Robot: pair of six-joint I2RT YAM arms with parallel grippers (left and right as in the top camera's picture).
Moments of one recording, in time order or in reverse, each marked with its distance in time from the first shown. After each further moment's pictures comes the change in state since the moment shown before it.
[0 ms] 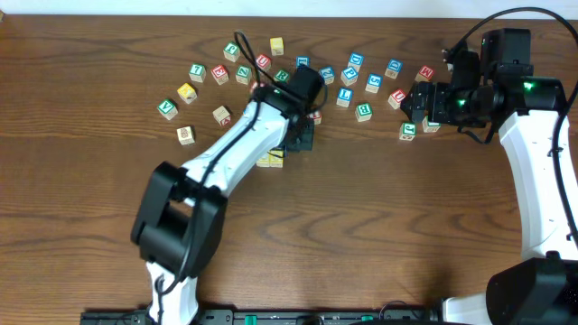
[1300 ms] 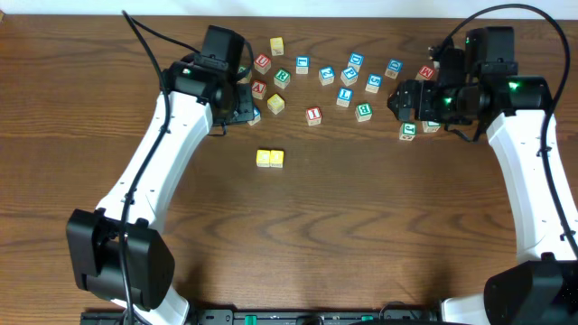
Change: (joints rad) left arm 0.273 -0.219 0.009 -0.099 -0.003 0.079; right arm 0.072 0.002 0.014 0.016 -0.001 0.058
